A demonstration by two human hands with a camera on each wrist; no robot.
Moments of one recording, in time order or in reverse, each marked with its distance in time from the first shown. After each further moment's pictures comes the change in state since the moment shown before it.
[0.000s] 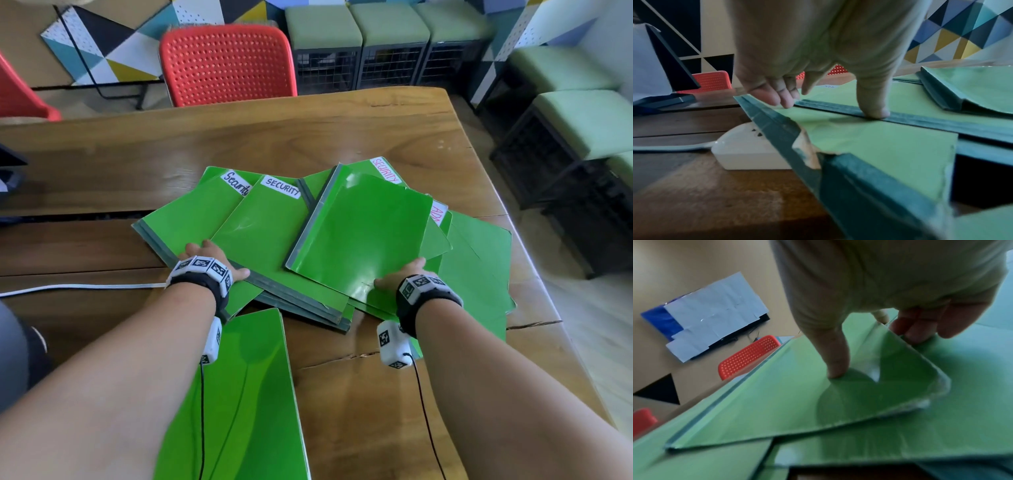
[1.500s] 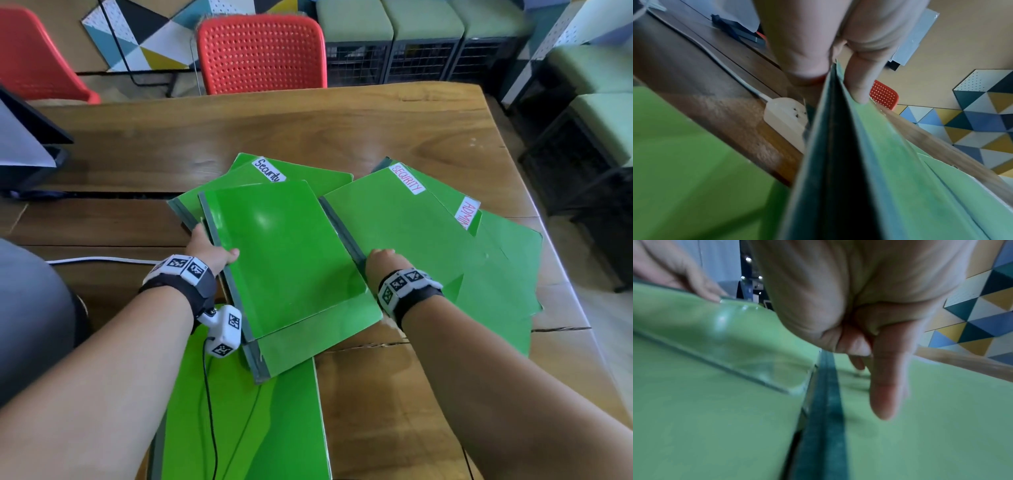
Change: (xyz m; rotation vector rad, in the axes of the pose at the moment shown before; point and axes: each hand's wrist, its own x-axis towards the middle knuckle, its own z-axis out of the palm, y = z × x) left_hand -0.021 -0.060 -0.004 -0.955 0.044 -0.075; right_hand -0.043 -0.043 0.042 -0.773 0.045 -0.658
